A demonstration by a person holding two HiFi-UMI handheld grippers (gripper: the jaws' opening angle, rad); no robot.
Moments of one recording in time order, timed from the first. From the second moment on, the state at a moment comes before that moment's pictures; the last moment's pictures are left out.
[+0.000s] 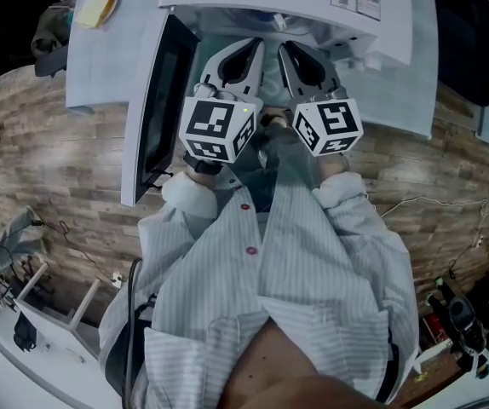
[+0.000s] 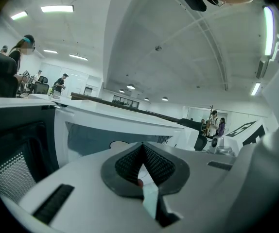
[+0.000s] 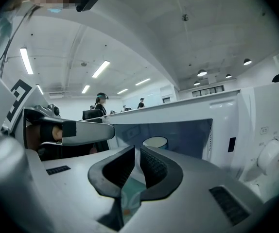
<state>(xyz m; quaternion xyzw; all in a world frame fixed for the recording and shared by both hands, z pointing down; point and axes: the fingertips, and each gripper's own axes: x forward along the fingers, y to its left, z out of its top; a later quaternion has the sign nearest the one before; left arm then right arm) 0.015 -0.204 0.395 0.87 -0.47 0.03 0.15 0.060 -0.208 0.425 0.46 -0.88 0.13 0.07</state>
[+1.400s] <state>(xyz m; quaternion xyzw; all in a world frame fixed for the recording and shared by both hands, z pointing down) 0.002 -0.224 0.419 0.87 -0.47 0.04 0.15 0.062 -0.265 0.504 0.51 -0.84 0.14 0.12</state>
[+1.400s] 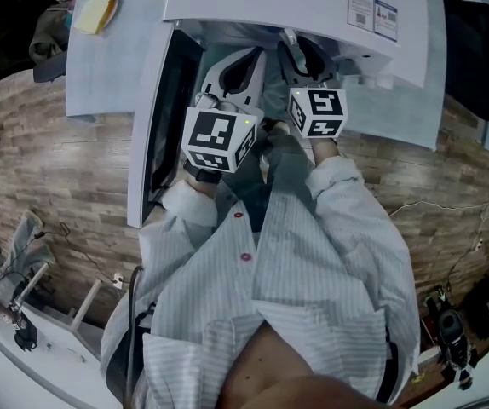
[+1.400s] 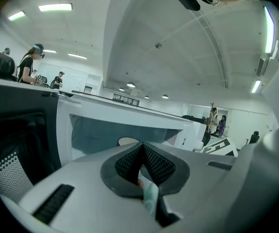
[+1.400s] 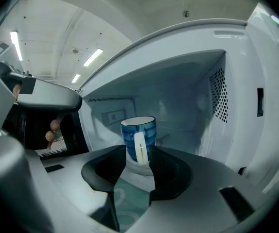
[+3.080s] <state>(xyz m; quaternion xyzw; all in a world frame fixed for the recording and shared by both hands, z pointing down) -0.002 -0.222 0.410 0.87 -0.46 0.03 0.14 0.070 -0.265 0.494 0.54 -0.82 0.14 0.10</state>
